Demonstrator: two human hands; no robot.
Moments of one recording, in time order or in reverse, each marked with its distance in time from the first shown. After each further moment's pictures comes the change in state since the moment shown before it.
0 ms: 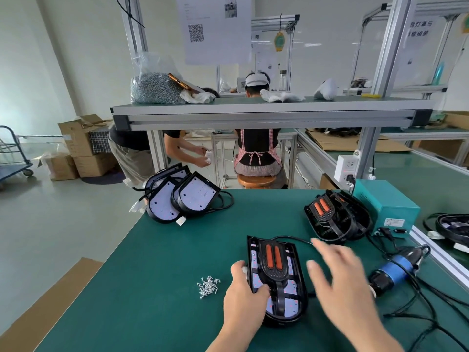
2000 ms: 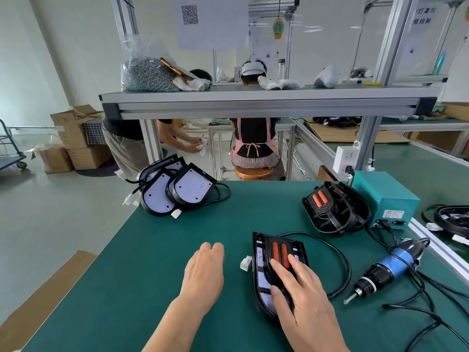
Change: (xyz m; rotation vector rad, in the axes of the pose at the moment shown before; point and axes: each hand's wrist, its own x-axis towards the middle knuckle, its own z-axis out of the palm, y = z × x) left_hand 0.046 -0.007 -0.063 0.815 0.066 0.262; right_hand -0.044 -0.029 0.043 0.044 -0.215 -0.035
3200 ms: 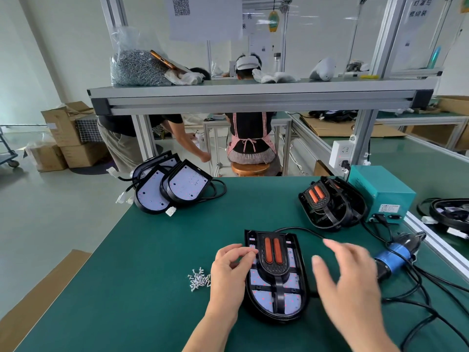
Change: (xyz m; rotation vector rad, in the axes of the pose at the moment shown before) left_hand -0.013 0.052 0.038 -1.361 0.168 -0.161; right_hand 0.018 0.023 -0.051 -0.020 0.362 0.211
